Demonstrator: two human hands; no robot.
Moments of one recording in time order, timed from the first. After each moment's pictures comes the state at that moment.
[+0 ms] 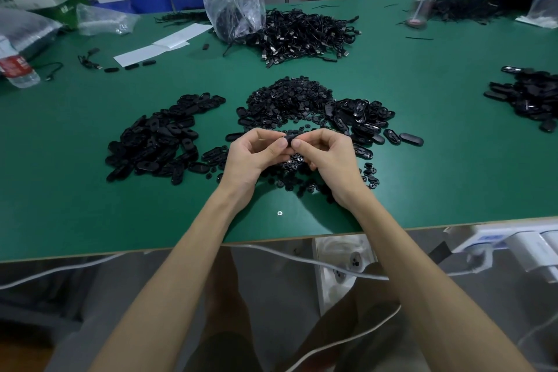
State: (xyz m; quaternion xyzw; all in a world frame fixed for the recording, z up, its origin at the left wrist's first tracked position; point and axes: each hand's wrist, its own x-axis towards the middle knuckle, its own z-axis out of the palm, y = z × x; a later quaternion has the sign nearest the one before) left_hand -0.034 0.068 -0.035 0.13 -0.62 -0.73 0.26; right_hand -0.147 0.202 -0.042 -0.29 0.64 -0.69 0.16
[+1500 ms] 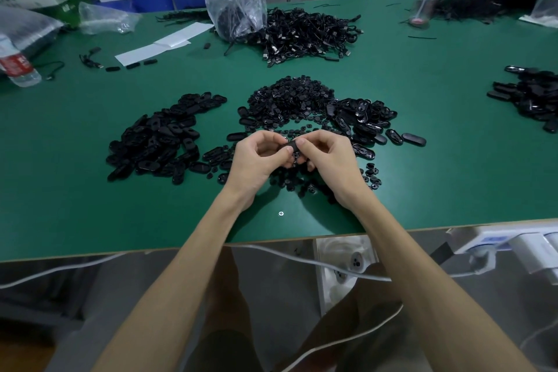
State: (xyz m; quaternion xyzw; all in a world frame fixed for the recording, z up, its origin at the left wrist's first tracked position) left_hand -0.036 0.071 -0.038 0.17 -0.70 -0.64 0.28; right_hand -0.142 0.203 -0.038 -0.31 0.68 -0.65 0.15
